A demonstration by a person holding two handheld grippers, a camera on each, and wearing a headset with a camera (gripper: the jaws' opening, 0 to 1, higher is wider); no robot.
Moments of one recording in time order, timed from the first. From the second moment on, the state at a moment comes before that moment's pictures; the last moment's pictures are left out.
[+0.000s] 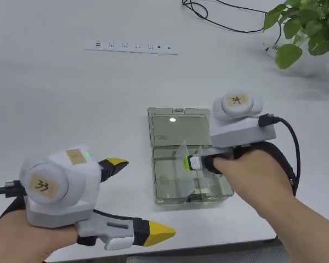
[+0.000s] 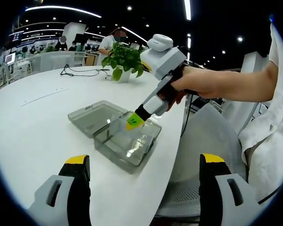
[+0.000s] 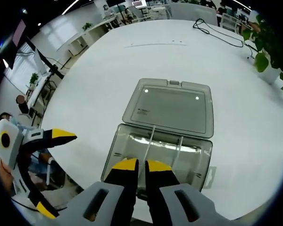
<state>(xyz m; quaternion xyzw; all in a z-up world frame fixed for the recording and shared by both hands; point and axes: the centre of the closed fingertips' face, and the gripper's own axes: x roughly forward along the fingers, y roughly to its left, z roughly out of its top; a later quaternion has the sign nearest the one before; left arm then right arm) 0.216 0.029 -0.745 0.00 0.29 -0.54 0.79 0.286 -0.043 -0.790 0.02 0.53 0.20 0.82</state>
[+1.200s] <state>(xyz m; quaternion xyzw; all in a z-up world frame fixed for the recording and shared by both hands) 0.215 0.029 -0.746 0.00 0.29 -0.54 0.79 0.285 -0.034 -0.794 0.01 0.55 0.24 0.80</state>
